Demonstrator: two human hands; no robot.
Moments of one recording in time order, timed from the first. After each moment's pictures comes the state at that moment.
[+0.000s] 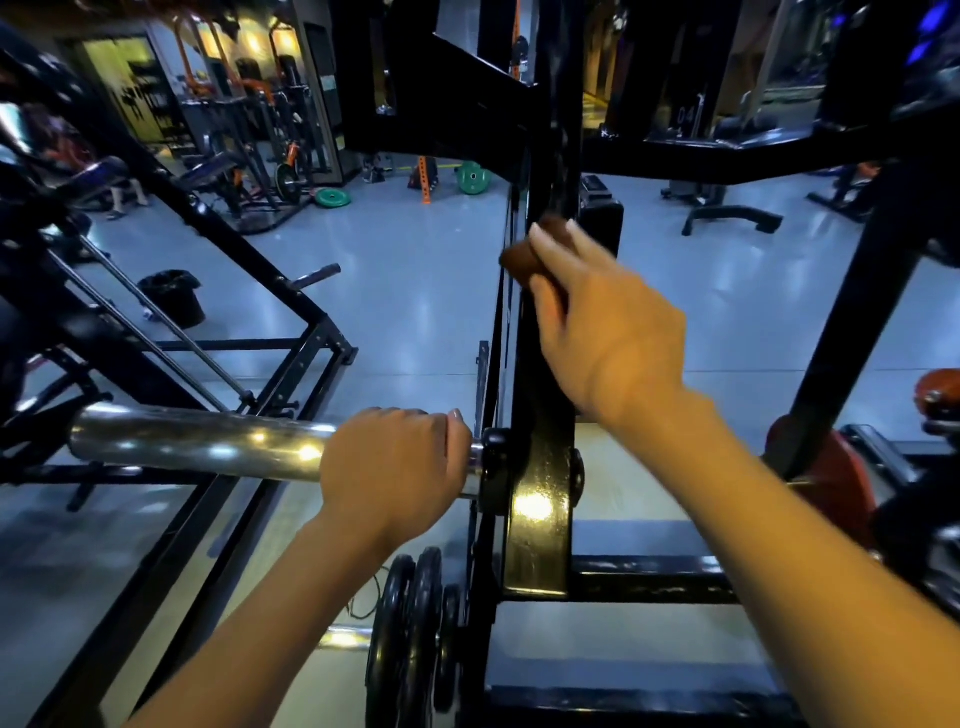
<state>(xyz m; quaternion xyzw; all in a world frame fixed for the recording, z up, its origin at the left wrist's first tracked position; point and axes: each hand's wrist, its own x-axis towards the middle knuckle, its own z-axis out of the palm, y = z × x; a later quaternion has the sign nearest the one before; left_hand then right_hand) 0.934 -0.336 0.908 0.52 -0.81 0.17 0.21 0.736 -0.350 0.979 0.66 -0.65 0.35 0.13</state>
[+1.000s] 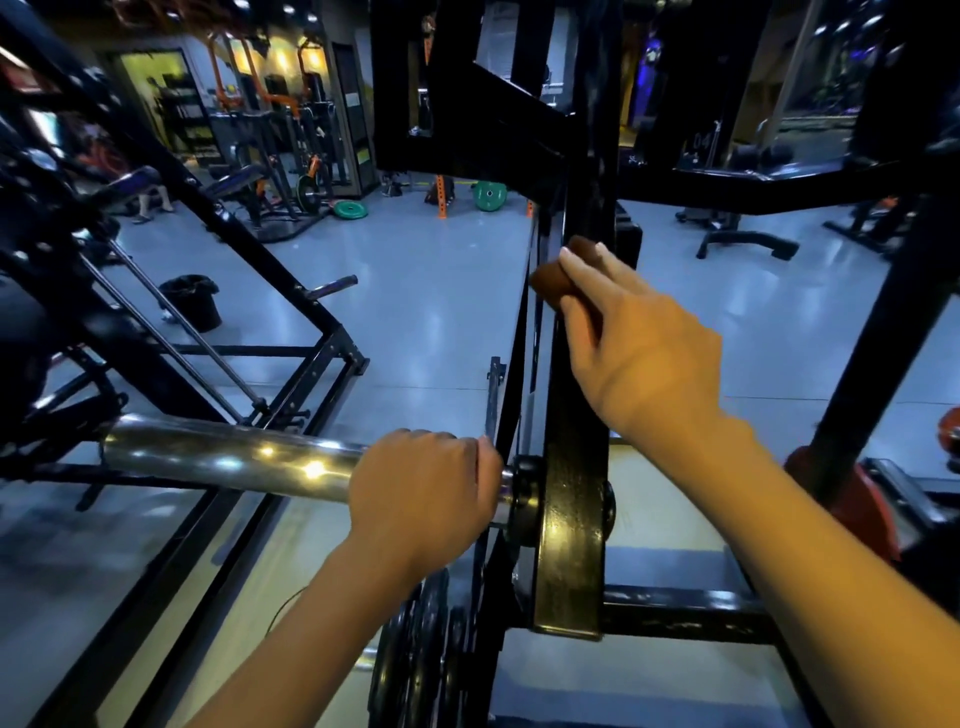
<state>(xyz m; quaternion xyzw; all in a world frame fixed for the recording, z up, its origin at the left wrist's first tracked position) 0.934 -0.337 0.909 0.53 -0.81 0.18 0.19 0.736 -0.361 0.980 0.67 -0.66 0.33 0.14</state>
